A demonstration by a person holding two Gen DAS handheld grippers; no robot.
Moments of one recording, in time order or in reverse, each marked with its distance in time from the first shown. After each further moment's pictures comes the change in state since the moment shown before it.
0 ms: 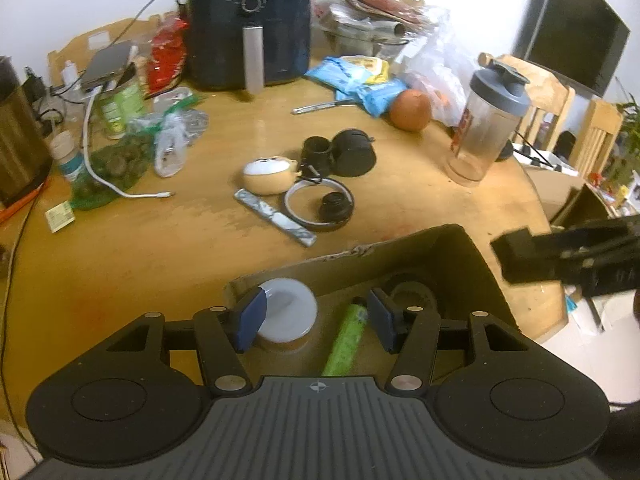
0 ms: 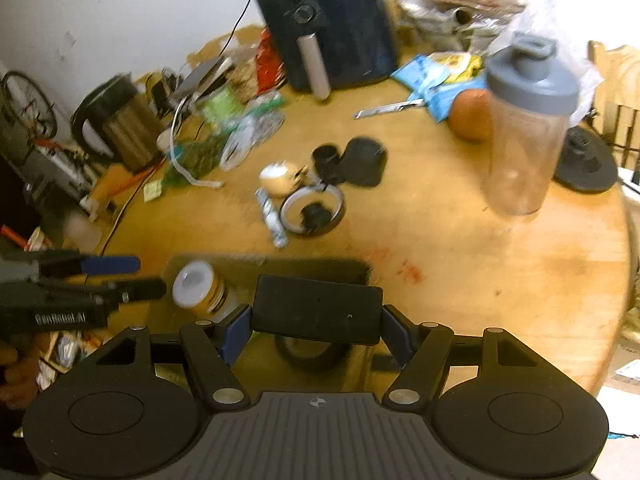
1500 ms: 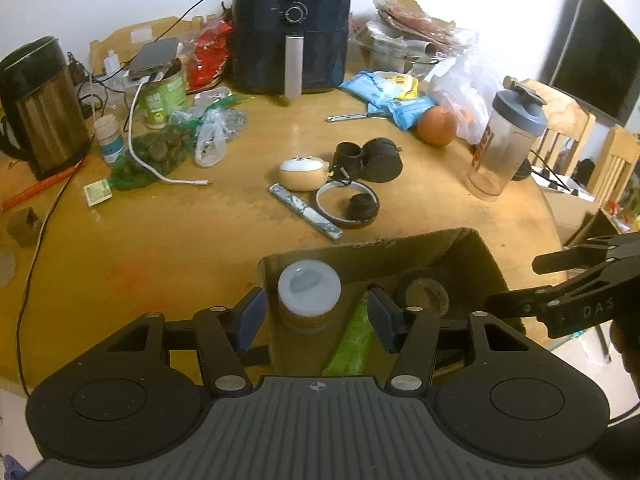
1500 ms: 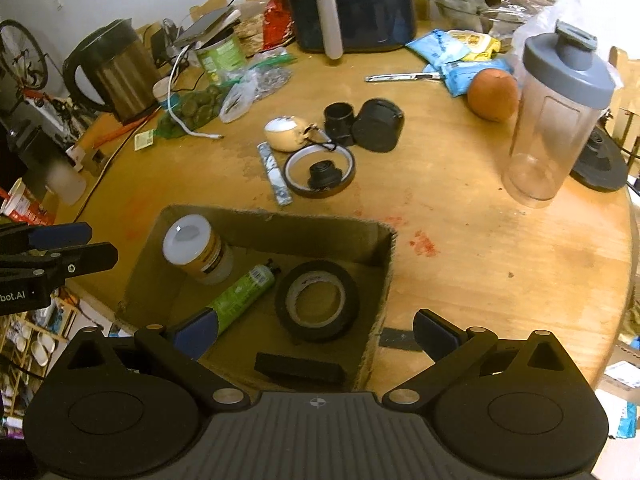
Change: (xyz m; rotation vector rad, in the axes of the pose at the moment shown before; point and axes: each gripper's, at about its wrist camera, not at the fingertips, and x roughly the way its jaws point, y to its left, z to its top) left arm -0.021 0.006 -0.014 -0.076 -0.041 0.055; right arm 0.022 0.024 -0.004 -0.071 0.091 -0.078
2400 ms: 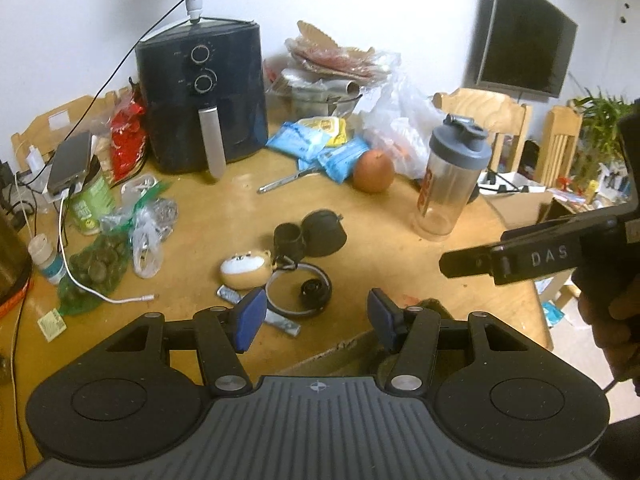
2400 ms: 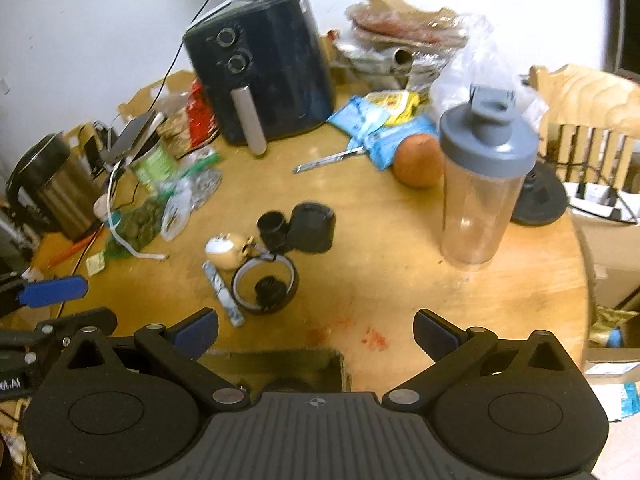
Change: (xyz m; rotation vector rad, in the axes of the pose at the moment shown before) left arm 0.010 -0.017 0.072 0.224 -0.097 -0.152; right arm -0.021 -0.019 0.058 0.219 -0.199 -0.137
